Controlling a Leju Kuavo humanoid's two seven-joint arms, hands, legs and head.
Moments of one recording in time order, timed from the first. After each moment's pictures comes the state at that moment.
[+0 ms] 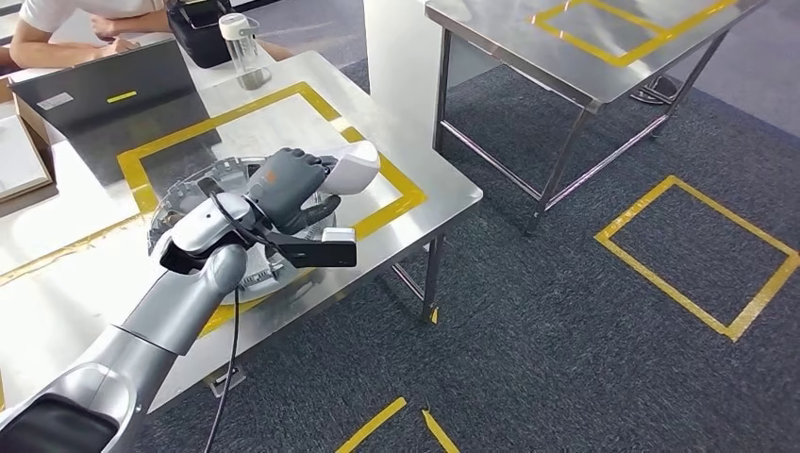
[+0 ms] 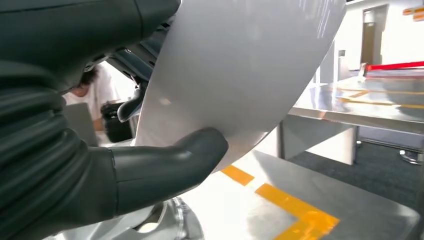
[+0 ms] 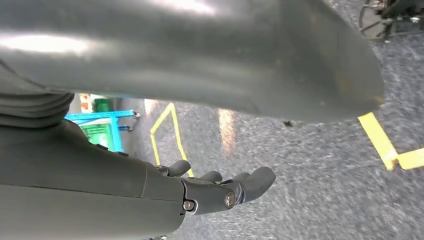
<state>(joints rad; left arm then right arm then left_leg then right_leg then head) -0.86 0.00 -0.67 -0.94 -0.97 -0.08 -0.40 -0.09 0.17 -1.19 -0.22 1.40 -0.33 0.36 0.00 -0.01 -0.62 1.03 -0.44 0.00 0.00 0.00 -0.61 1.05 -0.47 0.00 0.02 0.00</state>
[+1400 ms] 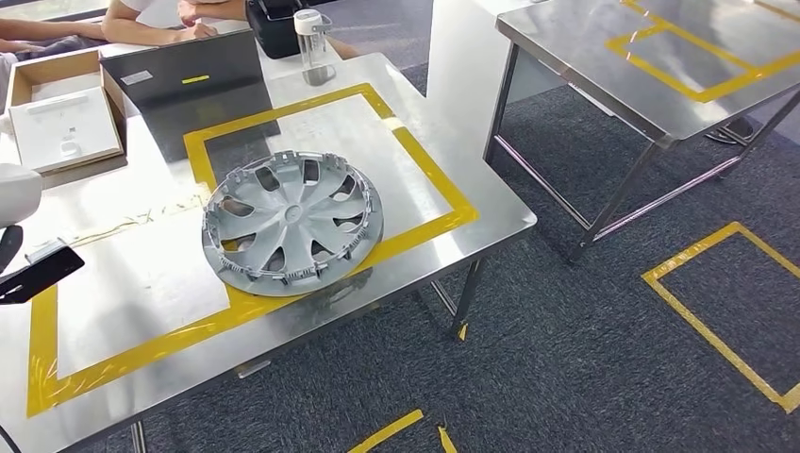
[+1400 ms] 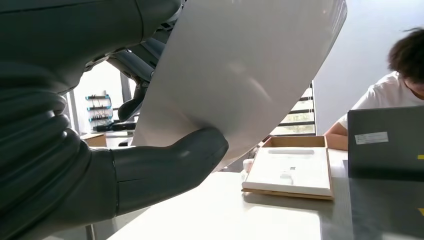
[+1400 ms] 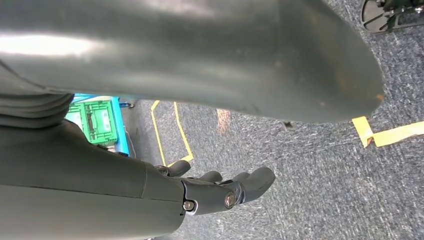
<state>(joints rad) -0.40 0.58 0.02 -1.24 -1.02 0.04 -0.29 -0.07 0.17 -1.22 -0.22 1.37 -0.37 0.36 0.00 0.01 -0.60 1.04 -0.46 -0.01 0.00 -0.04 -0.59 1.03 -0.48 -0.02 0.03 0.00</state>
